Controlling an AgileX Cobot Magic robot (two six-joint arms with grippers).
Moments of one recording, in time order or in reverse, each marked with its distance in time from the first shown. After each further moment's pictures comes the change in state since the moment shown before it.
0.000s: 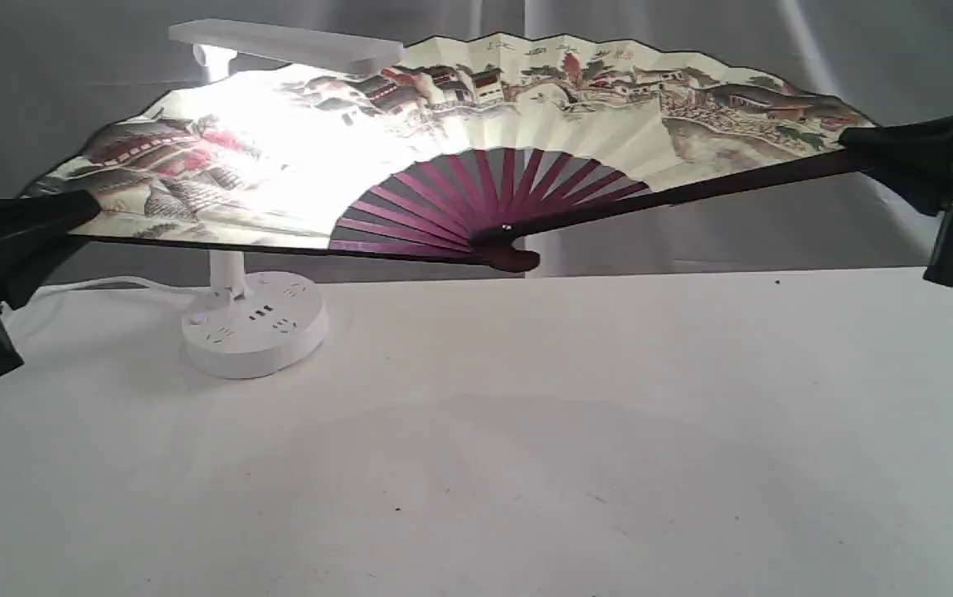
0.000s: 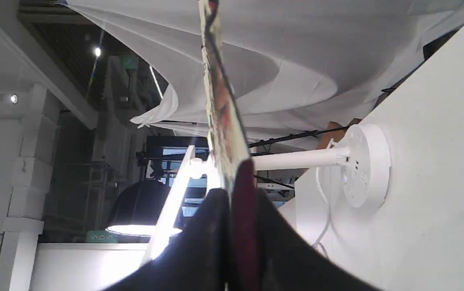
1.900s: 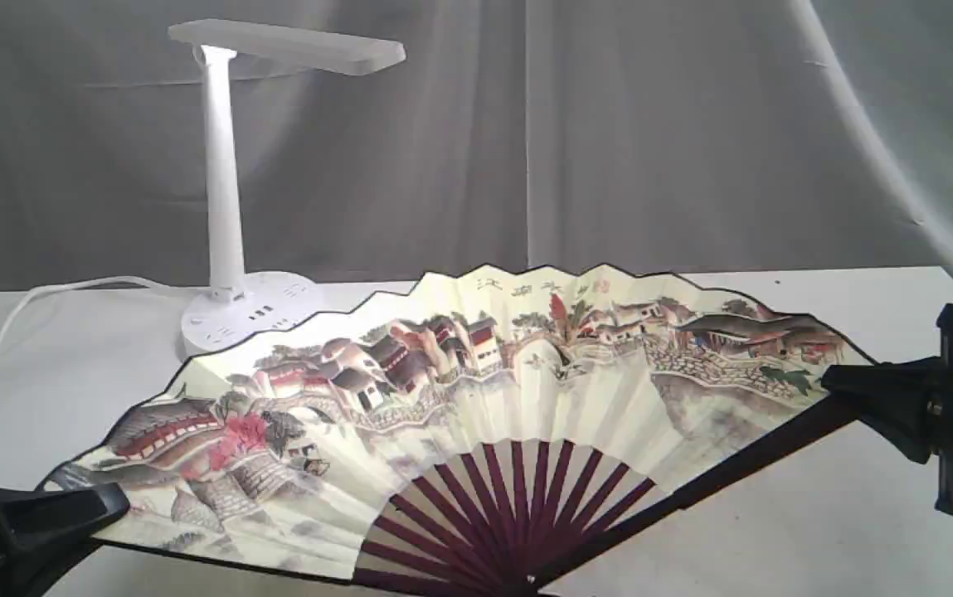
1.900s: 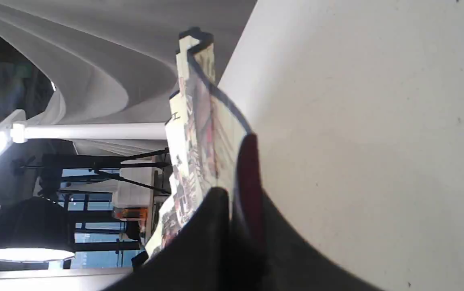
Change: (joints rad) left arm 0.027 -0.002 0.517 0.033 0.071 0.427; right arm -0.016 0.001 0.566 0.076 -0.079 -0.666
